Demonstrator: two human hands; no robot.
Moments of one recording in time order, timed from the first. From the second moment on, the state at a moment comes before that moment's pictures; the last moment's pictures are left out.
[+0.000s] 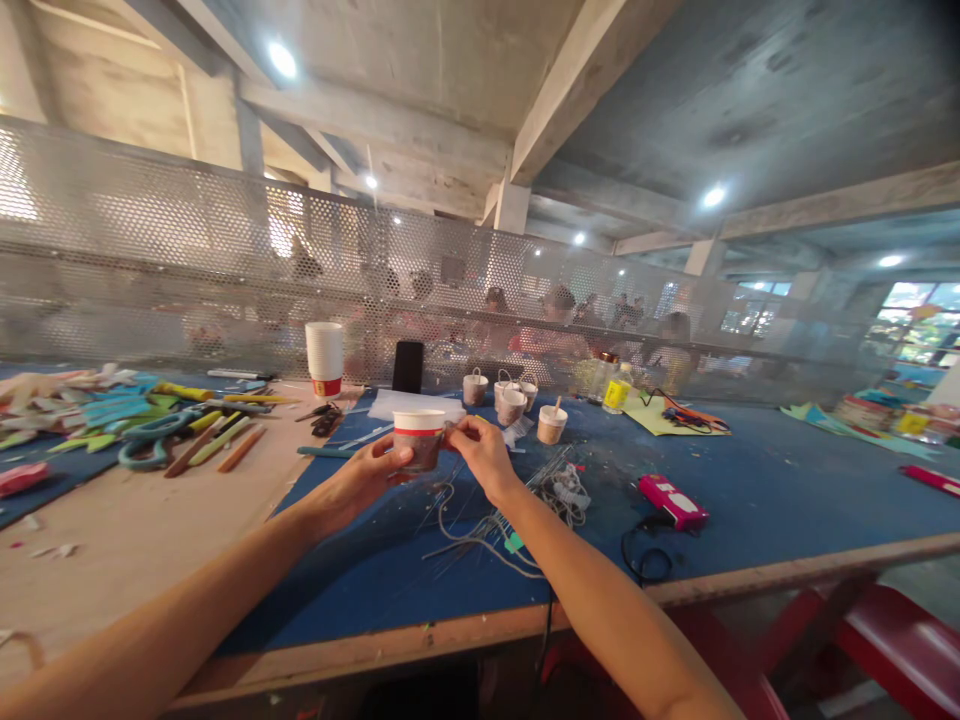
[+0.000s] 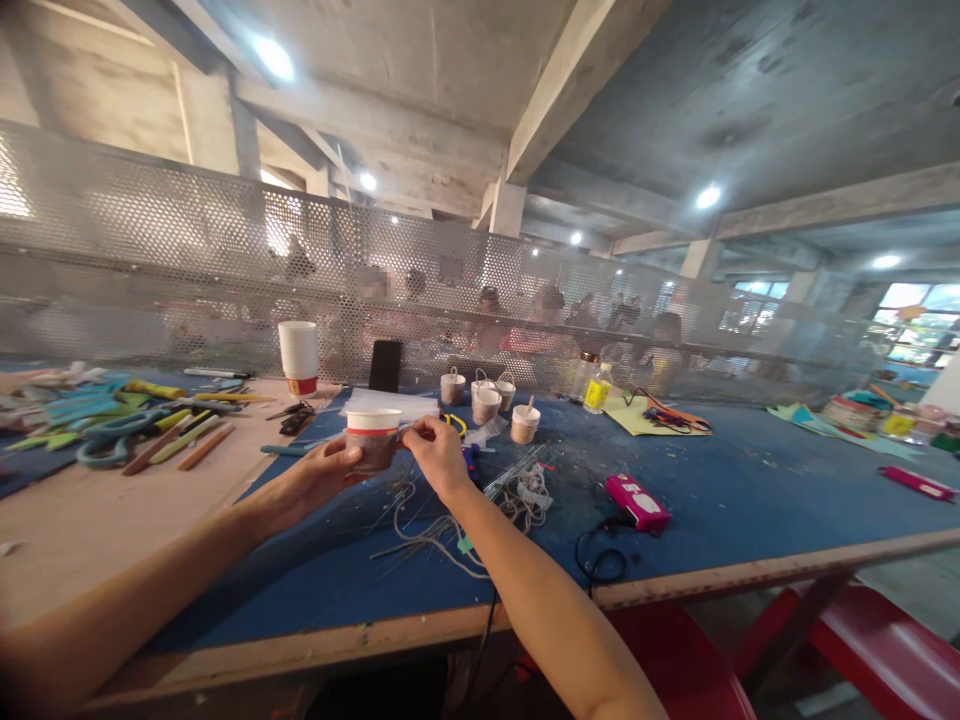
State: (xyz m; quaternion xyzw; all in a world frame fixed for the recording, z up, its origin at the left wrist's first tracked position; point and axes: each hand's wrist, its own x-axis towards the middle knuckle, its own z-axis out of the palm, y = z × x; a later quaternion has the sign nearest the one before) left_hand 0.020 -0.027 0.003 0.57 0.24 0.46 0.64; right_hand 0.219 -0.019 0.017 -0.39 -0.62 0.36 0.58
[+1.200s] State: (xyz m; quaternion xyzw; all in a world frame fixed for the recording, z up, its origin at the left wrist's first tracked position) left_hand 0.019 -0.022 0.003 0.51 0.27 0.49 0.65; right_hand 0.218 -0.021 0.010 -0.39 -0.68 0.27 0.56
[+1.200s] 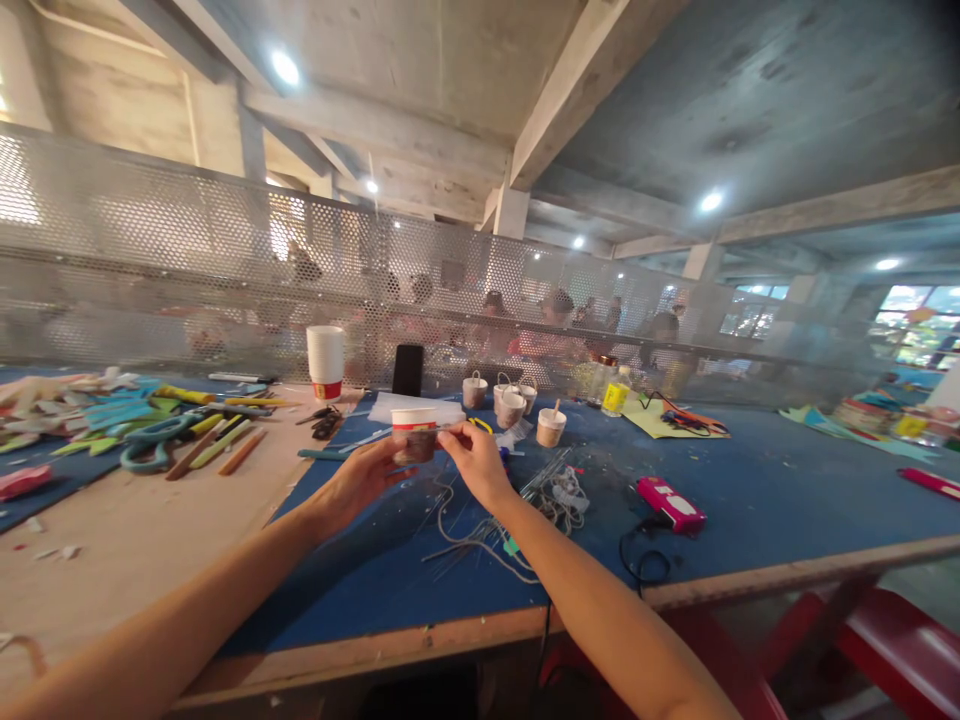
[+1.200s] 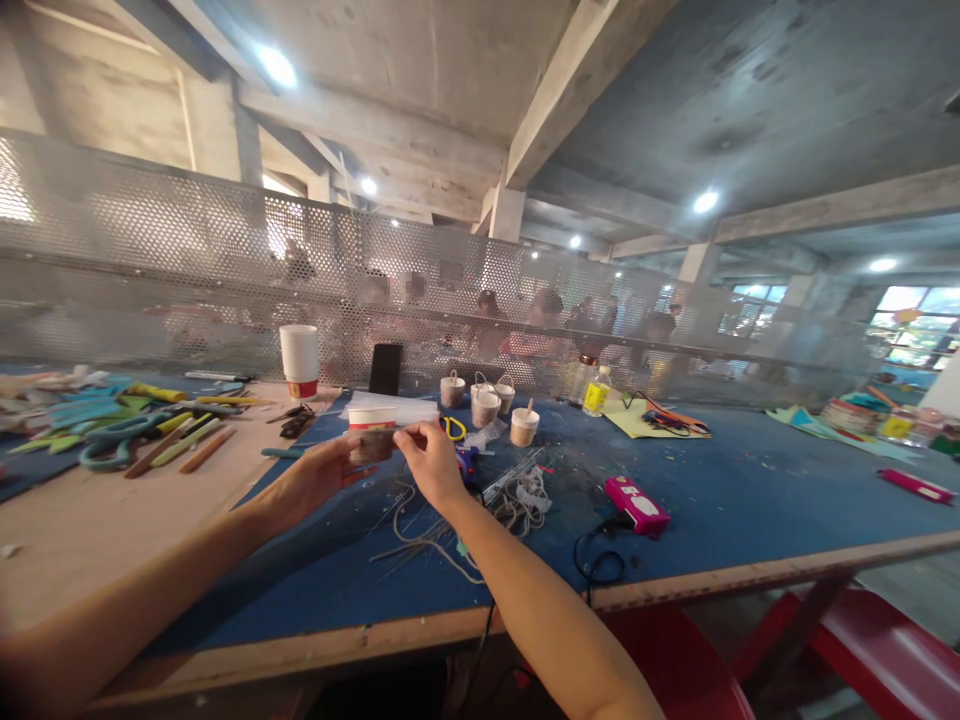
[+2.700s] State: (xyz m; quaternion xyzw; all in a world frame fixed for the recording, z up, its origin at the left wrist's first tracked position) left_hand 0.014 -0.023 0.009 0.40 0.29 0.54 0.68; right_hand 0.317 -0.002 0.004 -0.65 -0.62 0.26 0.34
